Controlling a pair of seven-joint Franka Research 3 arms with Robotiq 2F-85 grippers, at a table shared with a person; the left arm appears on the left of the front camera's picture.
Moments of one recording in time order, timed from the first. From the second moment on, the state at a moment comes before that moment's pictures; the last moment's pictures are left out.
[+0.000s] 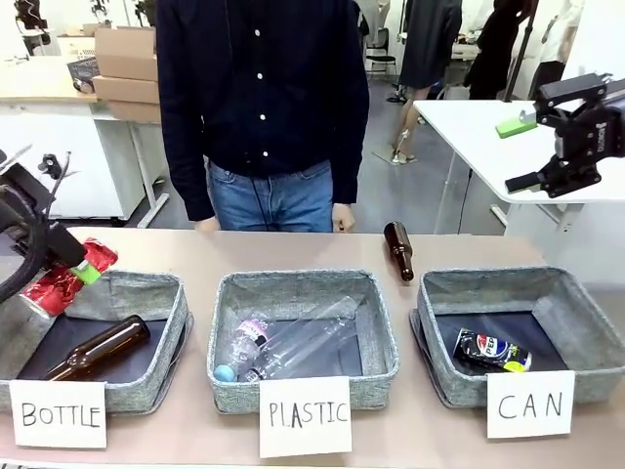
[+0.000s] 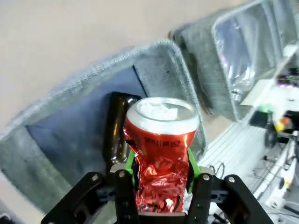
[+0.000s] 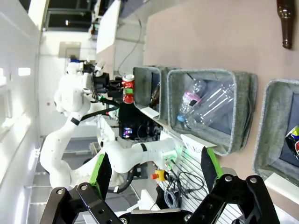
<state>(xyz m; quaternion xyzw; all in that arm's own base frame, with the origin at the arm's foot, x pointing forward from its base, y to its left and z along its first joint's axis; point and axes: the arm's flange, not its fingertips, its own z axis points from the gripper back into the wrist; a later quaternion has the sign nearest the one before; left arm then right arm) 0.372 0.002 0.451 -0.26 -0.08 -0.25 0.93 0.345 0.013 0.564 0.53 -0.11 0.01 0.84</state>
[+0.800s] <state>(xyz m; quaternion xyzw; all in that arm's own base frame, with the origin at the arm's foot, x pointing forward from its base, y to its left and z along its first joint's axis) 0.346 -0.220 0.527 -0.27 -0.18 -0.49 0.81 0.315 -0.037 0.622 0.40 -0.19 0.05 0.90</state>
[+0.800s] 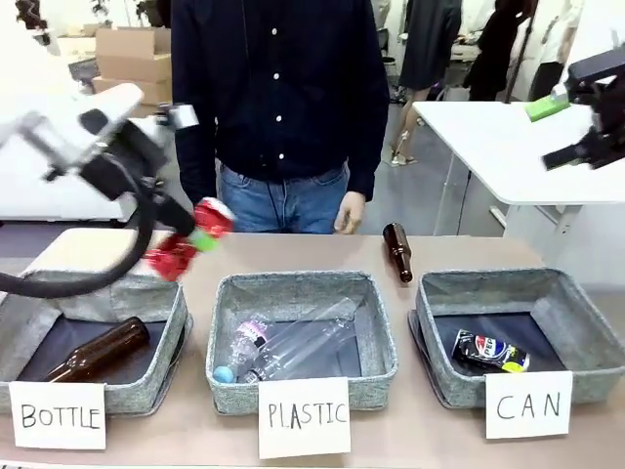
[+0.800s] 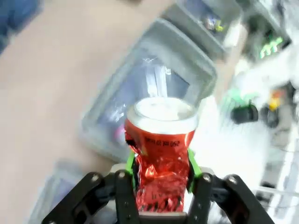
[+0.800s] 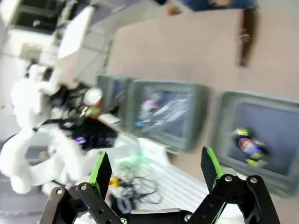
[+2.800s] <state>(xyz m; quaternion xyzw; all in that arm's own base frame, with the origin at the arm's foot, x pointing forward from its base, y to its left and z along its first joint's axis) 0.344 -0.610 0.439 -0.32 -0.27 -0.61 0.67 0.140 -0.231 0.573 0.25 -0.21 -0.10 0.94</state>
